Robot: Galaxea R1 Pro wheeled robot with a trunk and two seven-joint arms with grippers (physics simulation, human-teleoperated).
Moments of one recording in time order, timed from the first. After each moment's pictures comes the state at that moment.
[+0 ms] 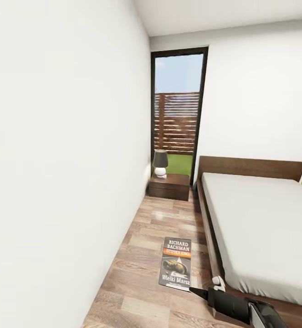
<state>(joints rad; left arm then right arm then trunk) -0.37 -0.07 -0.35 -0.16 0.25 0.16 0.16 -0.37 -0.14 -0.22 -0.59 -0.14 0.50 1.15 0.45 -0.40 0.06</state>
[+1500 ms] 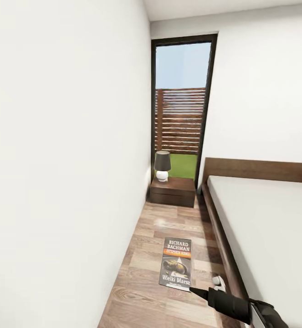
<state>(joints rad) -0.37 -0.07 -0.36 -0.16 0.25 0.15 0.16 -0.37 -0.14 -0.23 -0.59 -0.14 0.50 1.15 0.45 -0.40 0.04</state>
